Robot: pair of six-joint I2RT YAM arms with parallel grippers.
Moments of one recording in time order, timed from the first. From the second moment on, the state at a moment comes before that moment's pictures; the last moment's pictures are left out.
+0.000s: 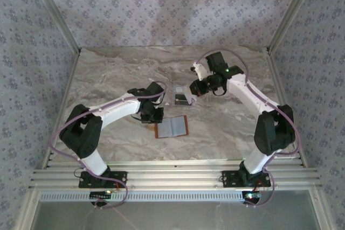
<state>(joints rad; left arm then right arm) -0.69 1.67 1.10 -0.76 0.16 -0.62 0.39 1.67 1.42 -0.78 -0.47 -0.13</state>
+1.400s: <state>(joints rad) -0.58 1.45 0.91 -0.71 0.10 -0.69 0.49 2.29 2.20 -1.27 -0.17 -1.06</state>
